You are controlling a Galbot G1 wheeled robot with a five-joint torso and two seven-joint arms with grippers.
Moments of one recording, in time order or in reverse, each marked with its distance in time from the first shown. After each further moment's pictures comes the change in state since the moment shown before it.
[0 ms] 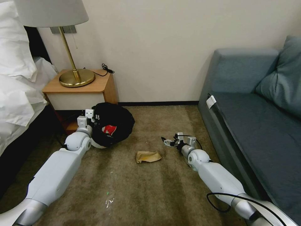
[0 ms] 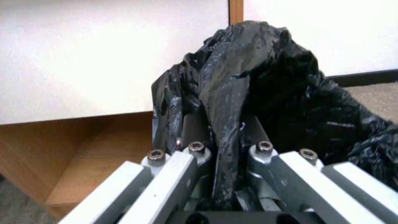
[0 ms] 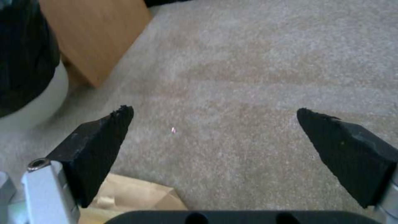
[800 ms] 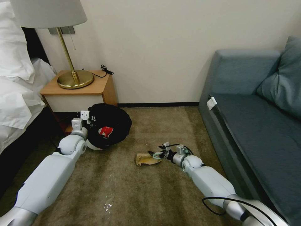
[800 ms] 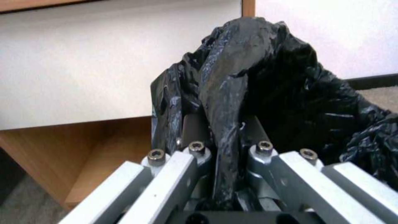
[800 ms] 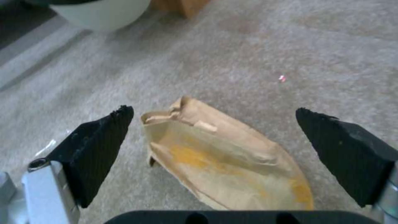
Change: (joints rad) left arm 0.078 0.074 -0.035 -0.119 -0.035 0.007 -0.019; right arm 0.026 0.102 -0.066 -0.185 -0.222 0.077 -0.340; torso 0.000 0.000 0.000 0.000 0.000
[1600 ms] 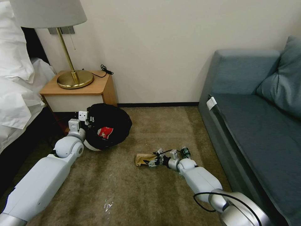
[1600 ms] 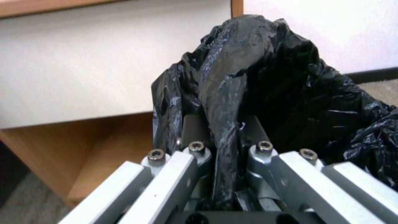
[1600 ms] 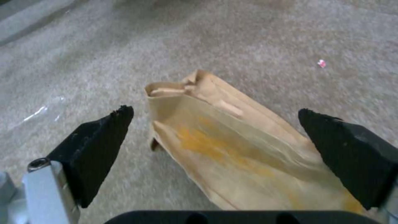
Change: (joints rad) left arm 0.049 0.054 0.005 -0.072 -0.036 0.011 -0.014; right arm 0.074 0.143 0.068 -0.272 -0.212 0.121 -0.100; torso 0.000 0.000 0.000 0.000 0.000
